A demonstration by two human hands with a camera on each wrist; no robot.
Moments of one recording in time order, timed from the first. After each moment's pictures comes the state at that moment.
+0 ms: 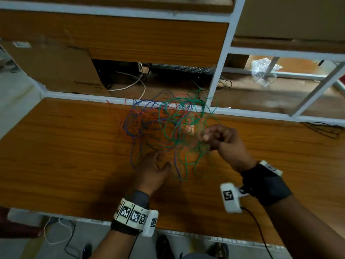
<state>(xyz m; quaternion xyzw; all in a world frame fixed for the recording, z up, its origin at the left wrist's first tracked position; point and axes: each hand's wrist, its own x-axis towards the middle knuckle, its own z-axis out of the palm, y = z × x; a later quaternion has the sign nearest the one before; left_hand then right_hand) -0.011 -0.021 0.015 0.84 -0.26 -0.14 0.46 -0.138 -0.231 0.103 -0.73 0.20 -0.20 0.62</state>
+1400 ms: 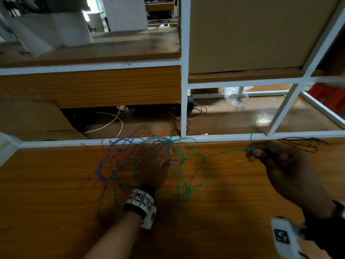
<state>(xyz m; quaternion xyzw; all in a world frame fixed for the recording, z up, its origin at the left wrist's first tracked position) 0.036 -0.190 0.015 0.80 -0.44 0.01 0.41 -0.273 -0.328 0.200 -0.85 0.27 -0.34 0.29</state>
